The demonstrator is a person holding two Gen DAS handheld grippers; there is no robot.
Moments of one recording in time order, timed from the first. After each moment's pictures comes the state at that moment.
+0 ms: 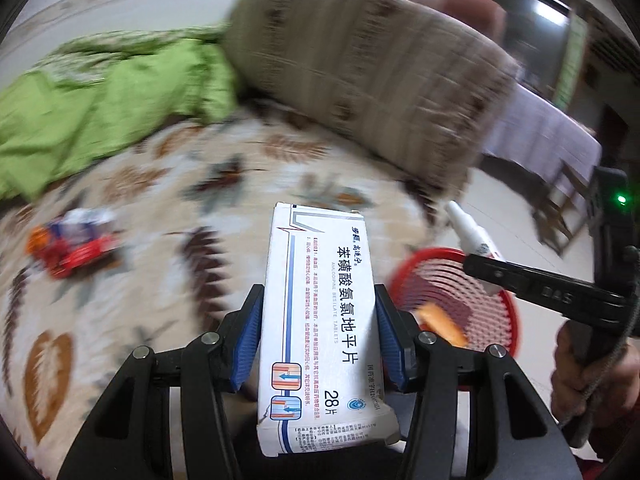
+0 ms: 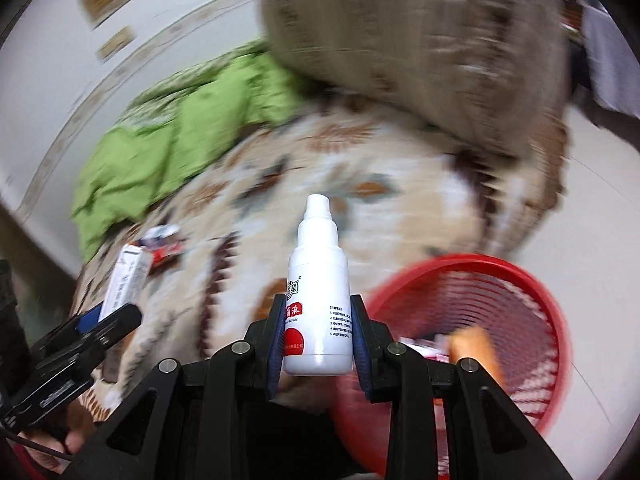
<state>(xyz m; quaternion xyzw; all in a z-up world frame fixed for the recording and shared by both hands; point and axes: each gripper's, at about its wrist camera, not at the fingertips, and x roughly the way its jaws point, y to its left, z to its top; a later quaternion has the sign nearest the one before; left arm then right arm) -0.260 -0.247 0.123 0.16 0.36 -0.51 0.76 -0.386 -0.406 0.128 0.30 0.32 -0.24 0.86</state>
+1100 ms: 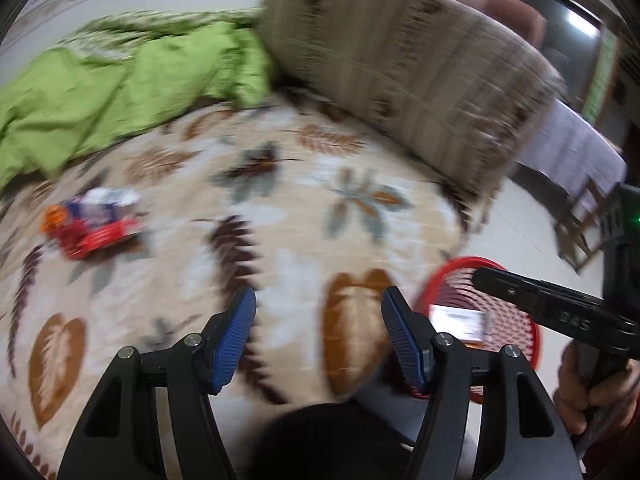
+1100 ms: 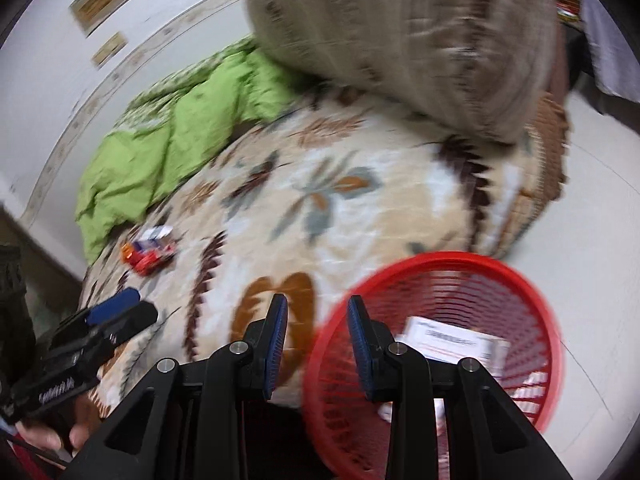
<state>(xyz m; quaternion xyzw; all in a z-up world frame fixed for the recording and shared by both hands) -0.219 -0.228 0.116 0.14 0.39 -0.43 0.80 -0.360 -0.407 0.122 0.30 0.33 -0.18 0.88</state>
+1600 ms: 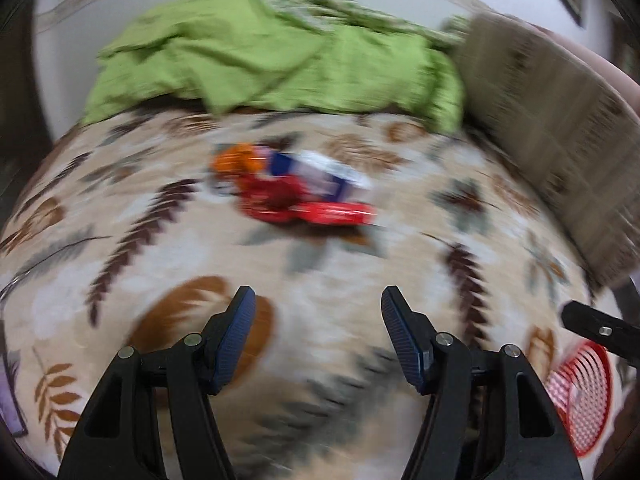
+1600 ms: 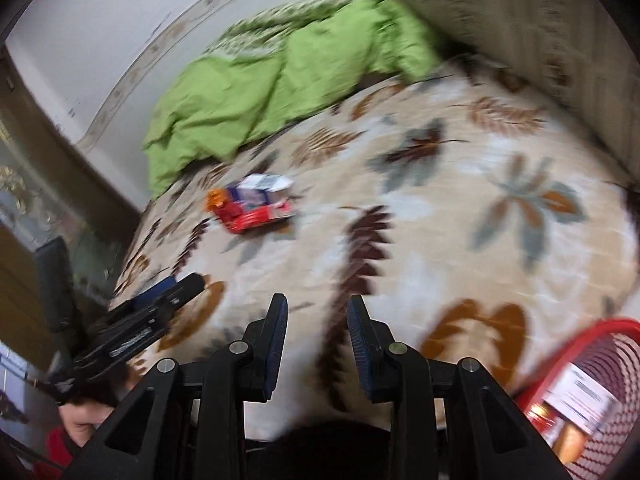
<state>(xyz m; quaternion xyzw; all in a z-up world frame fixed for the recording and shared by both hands) -0.084 -0.089 0.088 0.04 0.40 -0.21 0.89 -0.206 -0.312 0.133 0.26 0.38 -0.02 0.89</state>
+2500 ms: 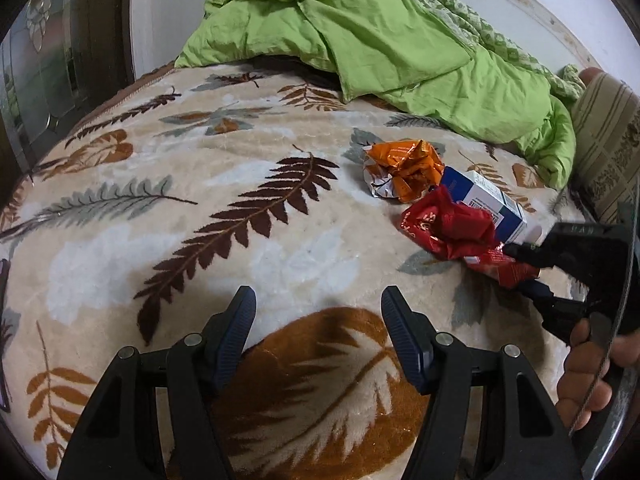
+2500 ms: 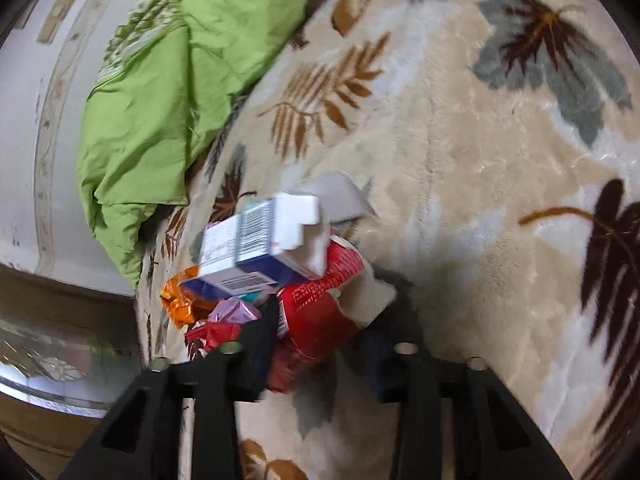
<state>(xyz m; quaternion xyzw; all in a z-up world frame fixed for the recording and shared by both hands) -0.012 -0.016 0.039 -0.04 0.42 -0.08 0.90 0.012 -0.299 0.021 0.48 0.40 -0.09 0.77</state>
